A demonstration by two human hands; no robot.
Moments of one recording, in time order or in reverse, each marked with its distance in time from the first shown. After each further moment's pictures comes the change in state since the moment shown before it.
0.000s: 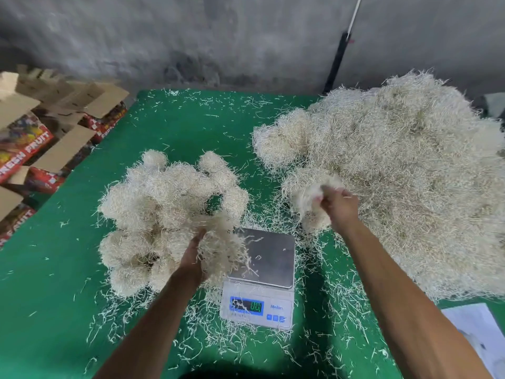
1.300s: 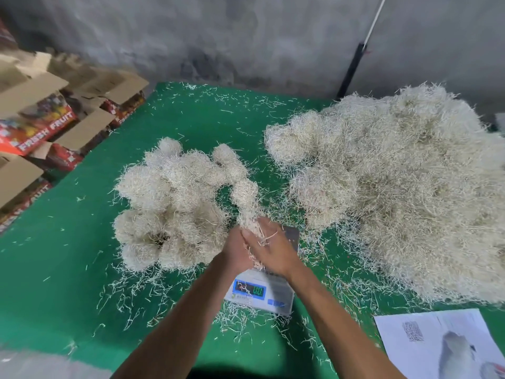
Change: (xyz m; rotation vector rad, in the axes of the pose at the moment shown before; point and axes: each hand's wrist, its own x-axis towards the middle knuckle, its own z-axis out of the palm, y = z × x) left_hand -0.010 -0.046 0.042 0.165 -0.149 0.027; right_hand -0.152 0.091 0.078 -0.929 -0.582 -0.455
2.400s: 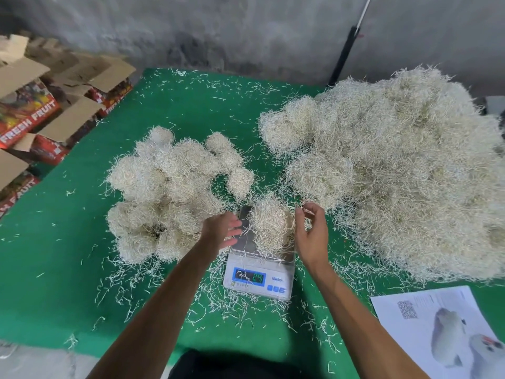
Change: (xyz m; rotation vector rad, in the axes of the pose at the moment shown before) left_hand 0.009 0.020 -0.038 0.281 0.202 0.138; right_hand -0.017 0.055 -0.022 0.217 0.591 0.178
